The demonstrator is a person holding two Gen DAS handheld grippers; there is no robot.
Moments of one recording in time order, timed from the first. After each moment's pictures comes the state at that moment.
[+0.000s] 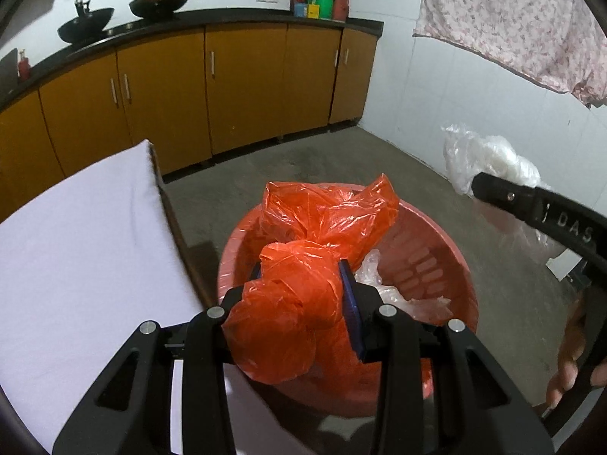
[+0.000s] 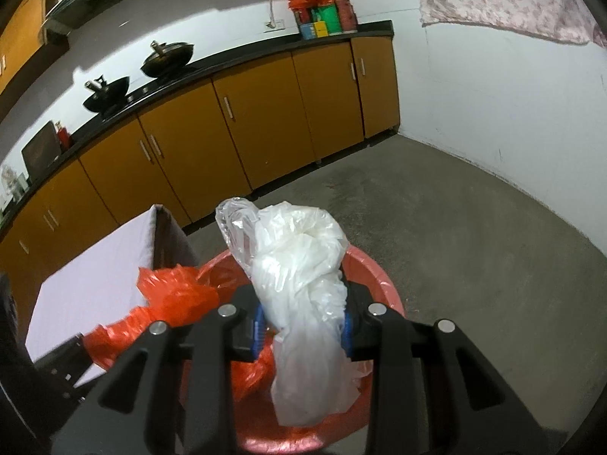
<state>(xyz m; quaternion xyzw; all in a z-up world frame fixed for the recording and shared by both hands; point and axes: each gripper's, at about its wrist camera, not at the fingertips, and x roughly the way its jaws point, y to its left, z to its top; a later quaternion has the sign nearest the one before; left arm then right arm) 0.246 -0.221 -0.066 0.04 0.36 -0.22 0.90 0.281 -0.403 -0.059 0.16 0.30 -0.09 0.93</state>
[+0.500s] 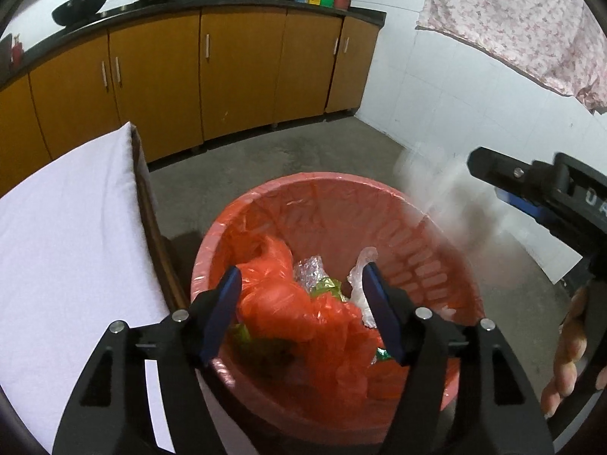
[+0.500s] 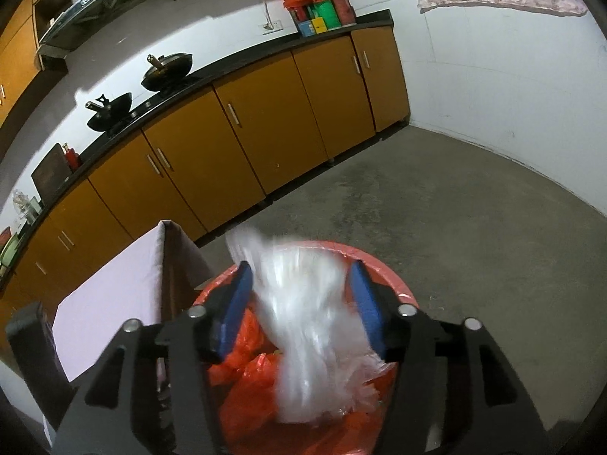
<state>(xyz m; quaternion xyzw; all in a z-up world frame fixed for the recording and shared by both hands) 0.257 -0.225 -0.082 0.03 0.39 -0.22 0.89 0.298 -0.419 -0.073 0.20 0.29 -0.07 0.93</state>
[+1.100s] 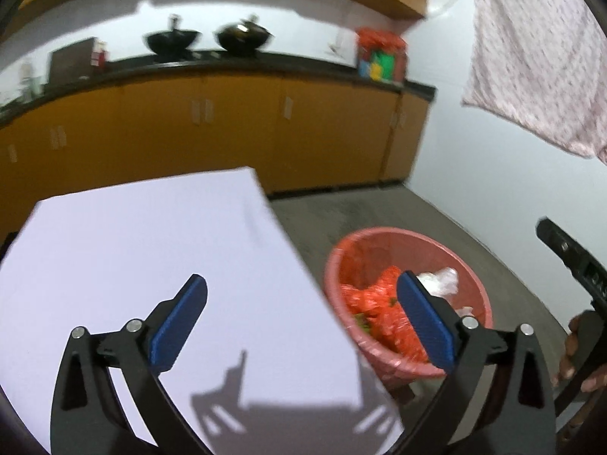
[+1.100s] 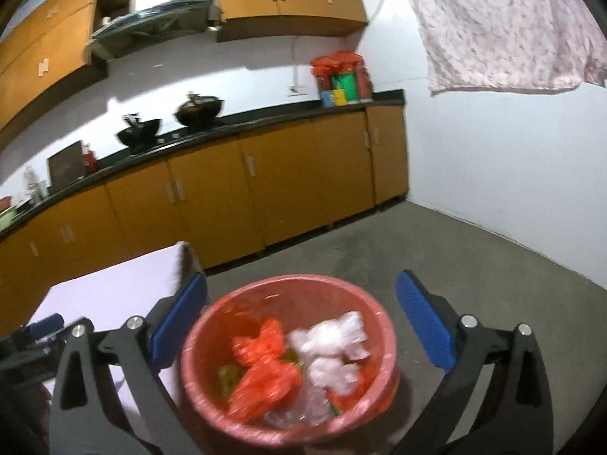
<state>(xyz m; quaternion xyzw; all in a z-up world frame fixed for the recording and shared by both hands) 0.153 -0.093 -0.021 -0.03 0.27 -0.11 0.96 0.194 -0.368 -0.032 0.11 0.17 -0.07 0.98</state>
